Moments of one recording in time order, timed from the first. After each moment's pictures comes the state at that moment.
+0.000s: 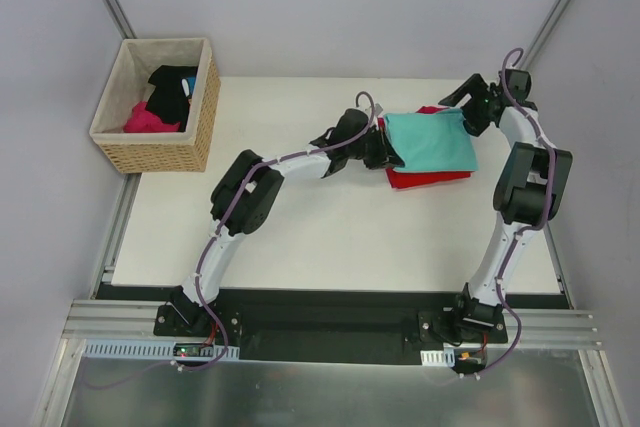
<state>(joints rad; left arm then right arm) -0.73 2.31 1.72 0.15 0.47 -0.96 -0.20 2.13 1.72 -0.37 -0.45 0.64</state>
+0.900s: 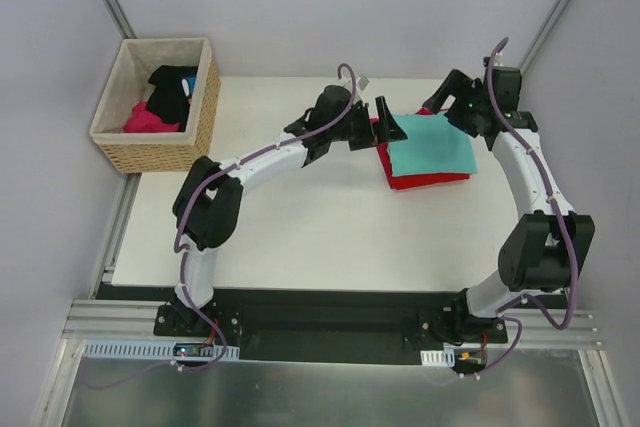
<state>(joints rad) -0.70 2.01 1.60 0.03 0.38 -0.85 0.01 1.55 1.44 -0.46 -0.21 0.49</state>
